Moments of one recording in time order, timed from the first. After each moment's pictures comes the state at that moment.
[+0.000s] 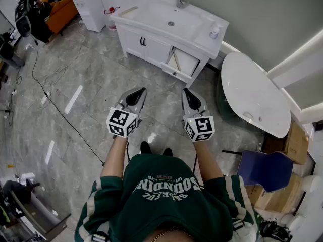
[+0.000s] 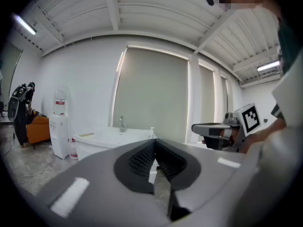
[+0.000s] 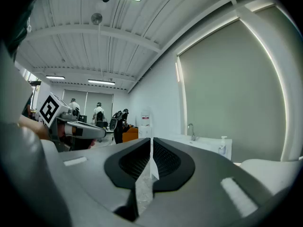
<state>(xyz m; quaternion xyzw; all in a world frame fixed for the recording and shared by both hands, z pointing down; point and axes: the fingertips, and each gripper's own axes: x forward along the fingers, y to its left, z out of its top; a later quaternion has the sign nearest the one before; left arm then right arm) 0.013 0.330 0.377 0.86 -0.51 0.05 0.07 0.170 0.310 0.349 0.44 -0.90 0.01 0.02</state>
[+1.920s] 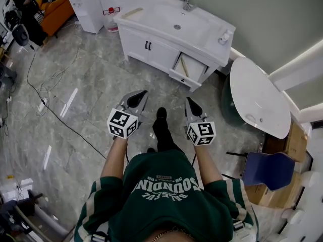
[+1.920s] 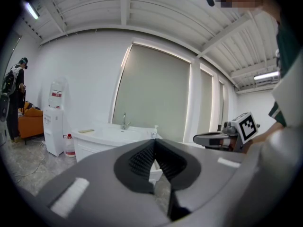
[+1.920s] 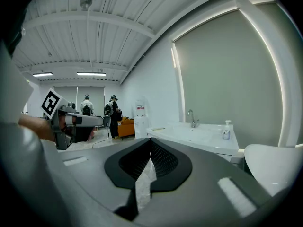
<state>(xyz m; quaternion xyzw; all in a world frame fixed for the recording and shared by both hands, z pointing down) -0.097 0.272 0.410 0.88 -0.47 0.04 0.10 0.079 0.265 0.414 0.47 -0.88 0.07 0.06</state>
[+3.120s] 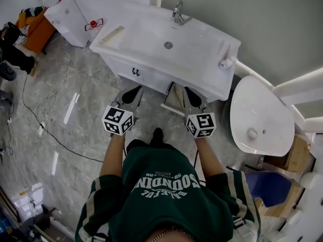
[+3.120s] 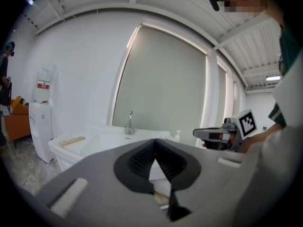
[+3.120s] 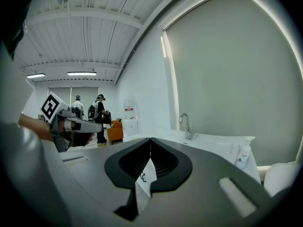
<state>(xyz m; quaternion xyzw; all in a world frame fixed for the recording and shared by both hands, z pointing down) -0.081 -0.101 0.423 0.87 -0.47 0.06 0.13 0.097 -0.113 0.411 0.47 -0.88 0.08 0.06</state>
